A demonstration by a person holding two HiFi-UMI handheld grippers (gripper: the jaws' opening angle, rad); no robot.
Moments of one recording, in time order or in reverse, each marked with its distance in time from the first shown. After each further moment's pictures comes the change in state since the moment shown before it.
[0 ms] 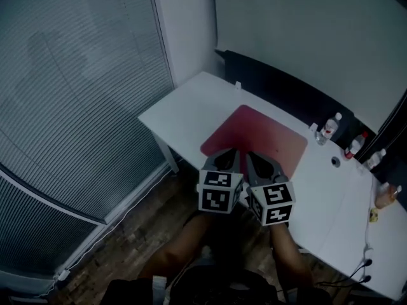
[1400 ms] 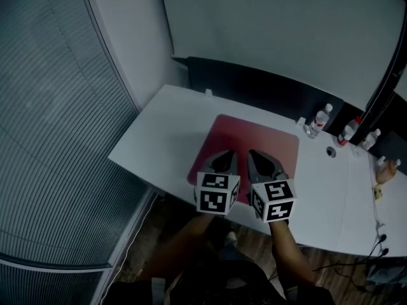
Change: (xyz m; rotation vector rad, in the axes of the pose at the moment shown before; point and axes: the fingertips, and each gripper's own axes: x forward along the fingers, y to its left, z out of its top) left arm 0.144 0.042 0.000 0.067 0.067 -0.275; right arm 0.109 -0.093 -0.016 0.115 0.039 -0.291
